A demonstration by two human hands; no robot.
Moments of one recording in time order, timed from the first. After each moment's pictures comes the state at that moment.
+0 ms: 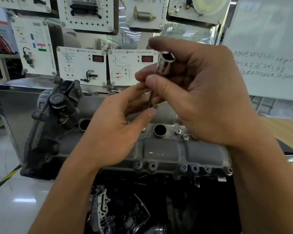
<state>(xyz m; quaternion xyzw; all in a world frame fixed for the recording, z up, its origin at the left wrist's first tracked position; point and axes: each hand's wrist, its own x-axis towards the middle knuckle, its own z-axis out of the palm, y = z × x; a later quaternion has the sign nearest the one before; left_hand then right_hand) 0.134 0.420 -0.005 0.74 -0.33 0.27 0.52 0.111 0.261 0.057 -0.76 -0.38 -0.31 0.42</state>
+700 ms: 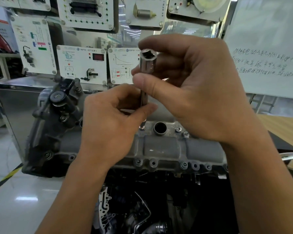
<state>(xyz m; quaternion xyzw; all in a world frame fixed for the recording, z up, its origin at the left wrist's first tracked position) 0.128 0.414 -0.008 0.72 -0.23 0.43 0.50 0.107 0.267 0.060 -0.76 -0.39 -0.31 0.42</state>
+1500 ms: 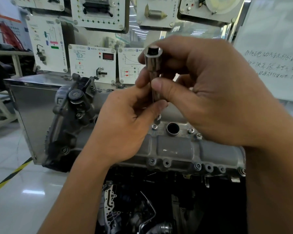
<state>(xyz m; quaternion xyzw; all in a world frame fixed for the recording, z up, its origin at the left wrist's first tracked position) 0.118 0.429 -0.001 0.73 -0.31 0.34 0.50 0.099 0.276 0.072 -0.81 -0.45 -0.26 0.28</state>
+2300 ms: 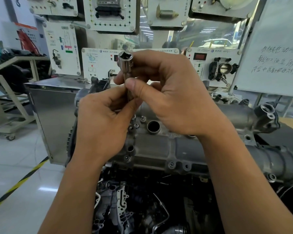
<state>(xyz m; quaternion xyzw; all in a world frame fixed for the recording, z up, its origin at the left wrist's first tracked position) 0.127 0.475 -0.010 0.71 -0.21 0.42 0.53 0.143 0.338 0.048 -0.71 -0.48 -0.21 0.47</state>
